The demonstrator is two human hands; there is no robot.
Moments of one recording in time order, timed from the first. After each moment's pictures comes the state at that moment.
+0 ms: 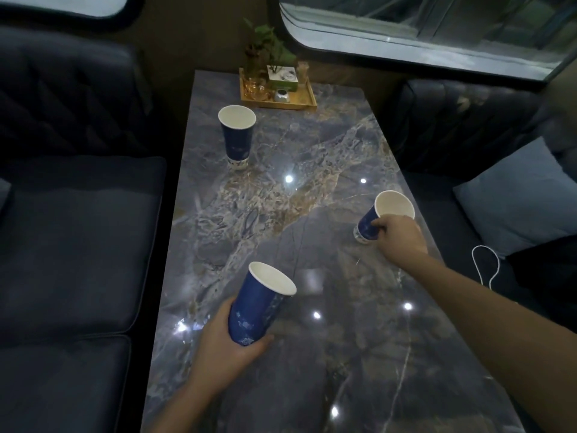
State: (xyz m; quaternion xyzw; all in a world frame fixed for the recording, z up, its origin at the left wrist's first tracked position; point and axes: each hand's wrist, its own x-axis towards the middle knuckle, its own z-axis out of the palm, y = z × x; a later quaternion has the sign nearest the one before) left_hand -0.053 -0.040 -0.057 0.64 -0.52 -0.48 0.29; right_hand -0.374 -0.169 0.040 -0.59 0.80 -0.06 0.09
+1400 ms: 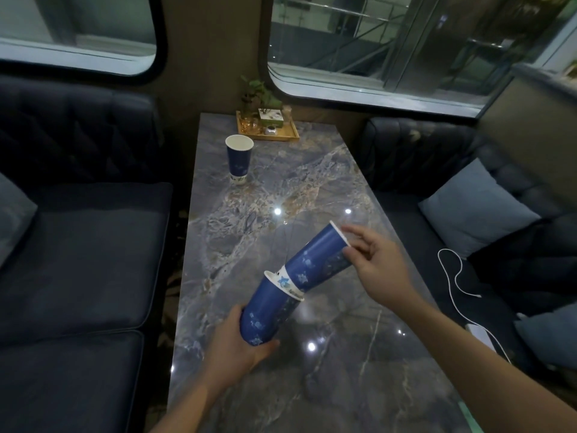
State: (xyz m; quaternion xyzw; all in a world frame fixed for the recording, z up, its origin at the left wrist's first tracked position) left_hand -0.033 0.064 -0.010 0.61 -0.58 -0.47 0.26; right_hand -0.280 0.018 0.126 -0.60 0.62 -0.41 0.29
